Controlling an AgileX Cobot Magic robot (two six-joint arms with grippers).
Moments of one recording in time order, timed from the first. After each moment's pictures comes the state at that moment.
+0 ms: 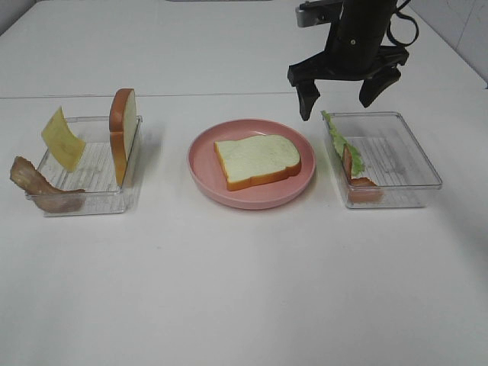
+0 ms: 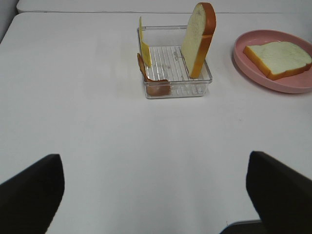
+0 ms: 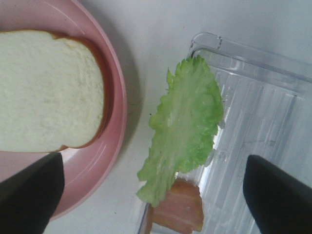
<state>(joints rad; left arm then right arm) 0.00 0.00 -0.52 -0.10 1.08 -0.01 0.33 2.22 -1.92 -0.10 1.08 0.13</state>
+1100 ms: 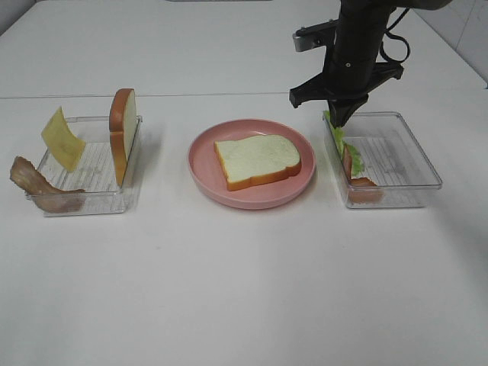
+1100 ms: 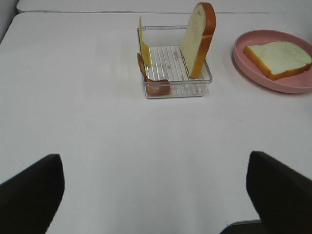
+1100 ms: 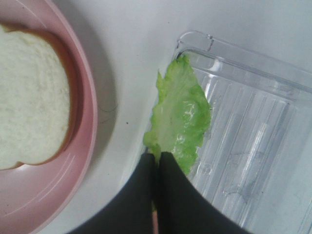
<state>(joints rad) 0.00 0.00 -0.52 -0.10 1.08 -0.01 0.33 2.28 -1.92 -0.17 1.05 0.13</state>
